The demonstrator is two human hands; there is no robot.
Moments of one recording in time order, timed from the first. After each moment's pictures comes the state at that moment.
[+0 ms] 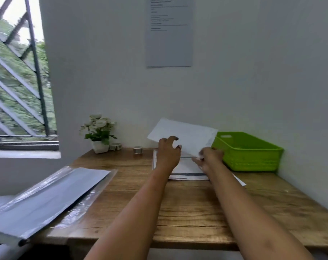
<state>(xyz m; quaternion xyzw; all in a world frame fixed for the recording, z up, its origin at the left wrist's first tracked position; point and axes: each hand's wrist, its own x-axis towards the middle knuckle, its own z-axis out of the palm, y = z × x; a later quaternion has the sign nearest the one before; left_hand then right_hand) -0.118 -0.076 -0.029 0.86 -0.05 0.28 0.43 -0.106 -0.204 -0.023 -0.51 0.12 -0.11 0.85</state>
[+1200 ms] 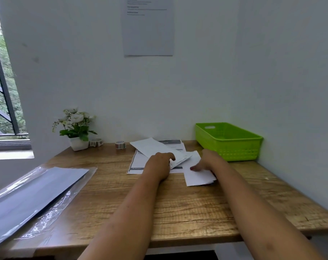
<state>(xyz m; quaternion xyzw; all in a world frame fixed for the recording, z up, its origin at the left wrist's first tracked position) -0.116 -0.085 -0.065 0.96 -0.13 0.16 0.17 -0.125 -0.260 -0.028 -0.99 0.04 -0.01 0.17</state>
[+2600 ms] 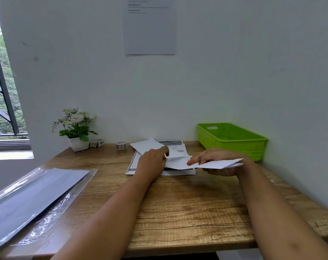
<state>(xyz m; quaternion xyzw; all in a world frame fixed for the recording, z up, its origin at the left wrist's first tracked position) -0.108 -0.061 -0.063 0.94 -0.14 0.28 0.16 -0.122 -0.294 -0.014 -0.85 -0.21 0.17 0.45</state>
